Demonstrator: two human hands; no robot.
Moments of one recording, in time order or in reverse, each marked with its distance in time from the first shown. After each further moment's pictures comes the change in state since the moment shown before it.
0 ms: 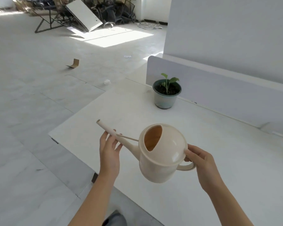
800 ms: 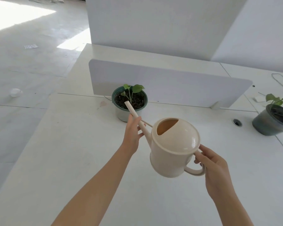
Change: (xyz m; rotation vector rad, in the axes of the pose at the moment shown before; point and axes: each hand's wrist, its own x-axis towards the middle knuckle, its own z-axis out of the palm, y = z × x) left_hand 0.207 -0.067 0.155 0.322 -0.744 -0.552; right_hand 0.074 -0.045 0.061 0.083 0.796 0.115
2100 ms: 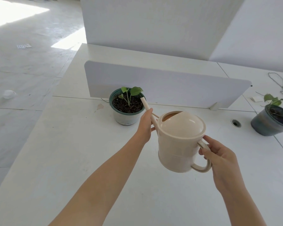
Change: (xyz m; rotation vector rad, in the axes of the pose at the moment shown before) left_hand 0.047 0.004 0.045 0.014 -0.040 -0.204; right_hand 0.018 -0.029 0.007 -0.012 0.017 -0.021
